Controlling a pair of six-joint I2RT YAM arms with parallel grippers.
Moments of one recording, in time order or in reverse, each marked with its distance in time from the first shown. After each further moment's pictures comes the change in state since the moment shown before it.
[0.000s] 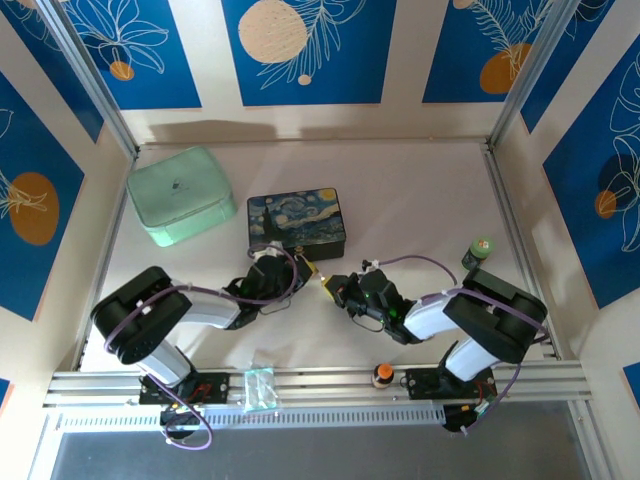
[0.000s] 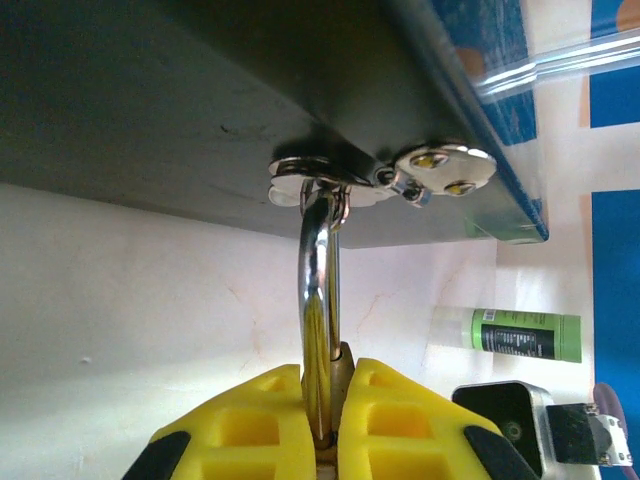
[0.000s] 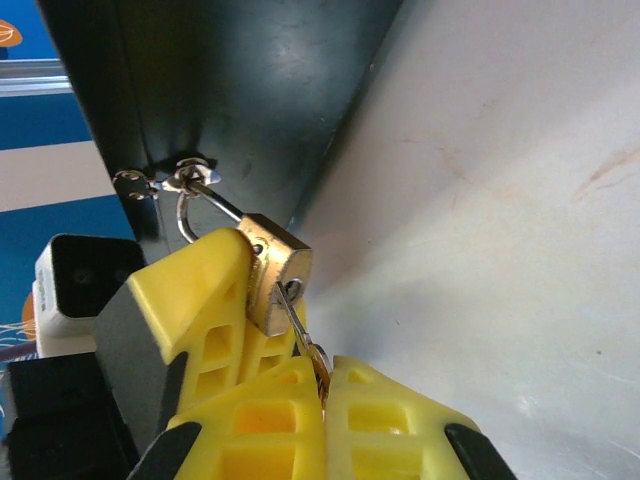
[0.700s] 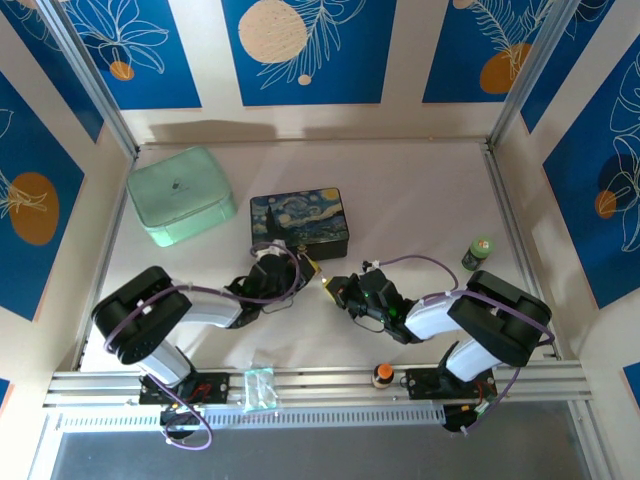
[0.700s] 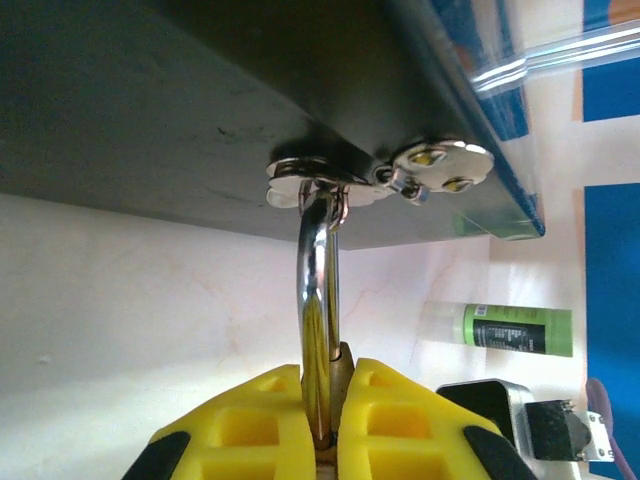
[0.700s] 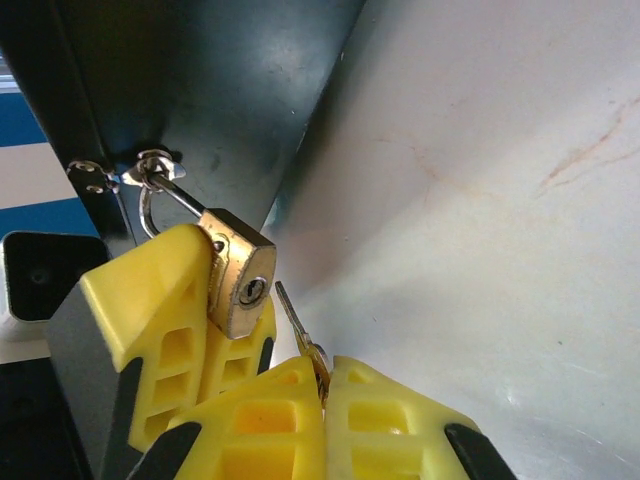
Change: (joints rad) left arm -0.010 0.008 0.023 -0.002 0.003 -0.003; right arm 0.001 -0.016 0.006 -0.061 0.000 -0.010
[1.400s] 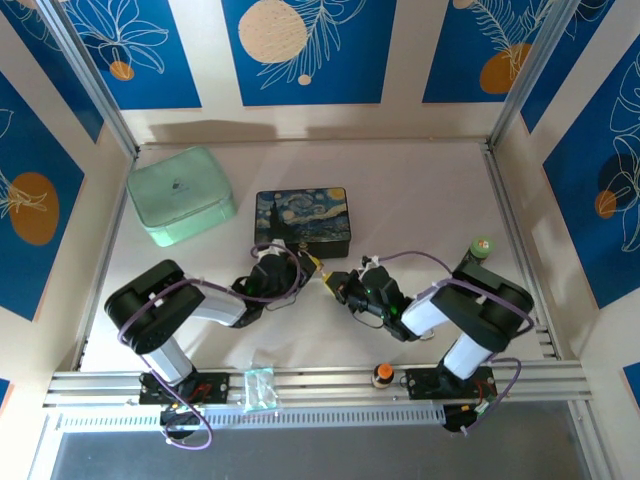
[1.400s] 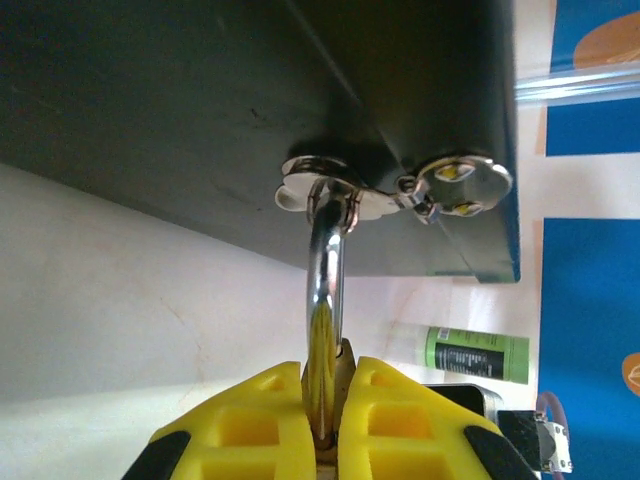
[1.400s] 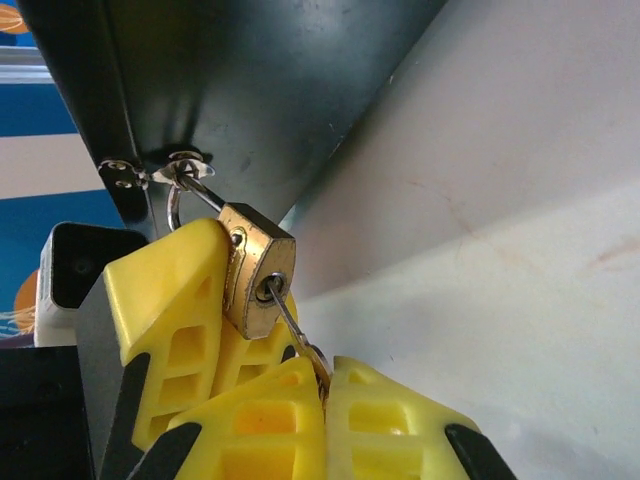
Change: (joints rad) left arm 0.006 0.072 0.000 0.121 -0.008 -0.103; right arm -0.068 0.138 -0.002 0.213 -0.069 -0.065
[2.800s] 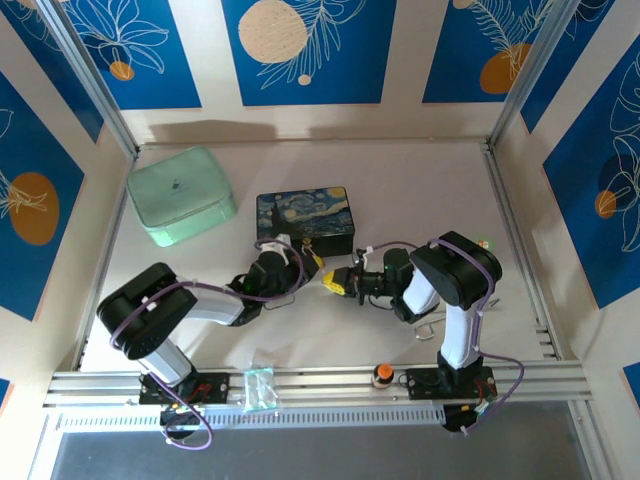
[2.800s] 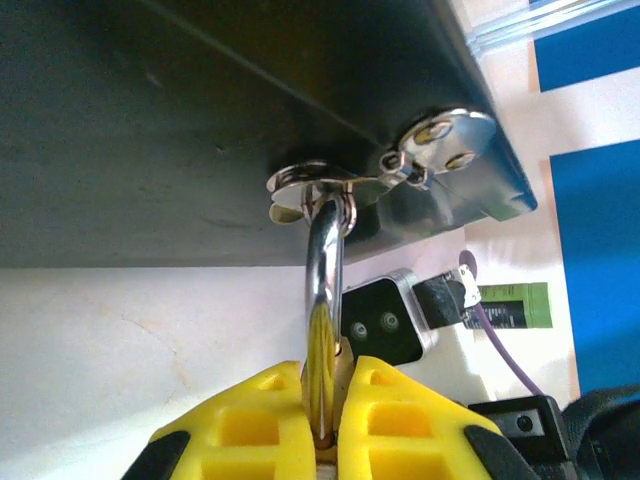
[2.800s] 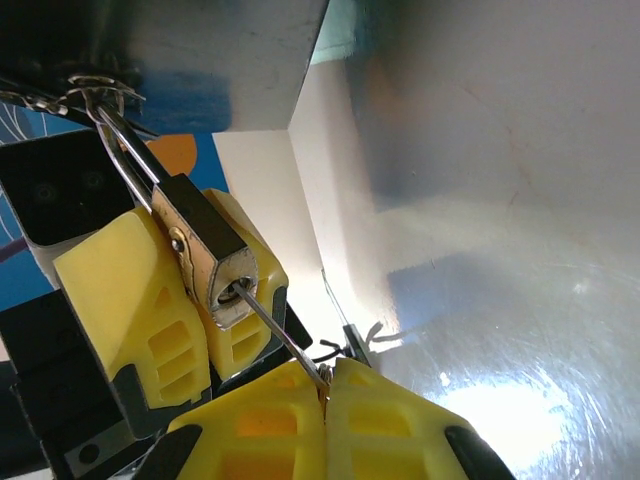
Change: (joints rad) left arm 0.005 -0.045 0.013 -0.039 0.066 0.211; right arm -0.312 0.285 0.070 0.299 -0.776 0.053
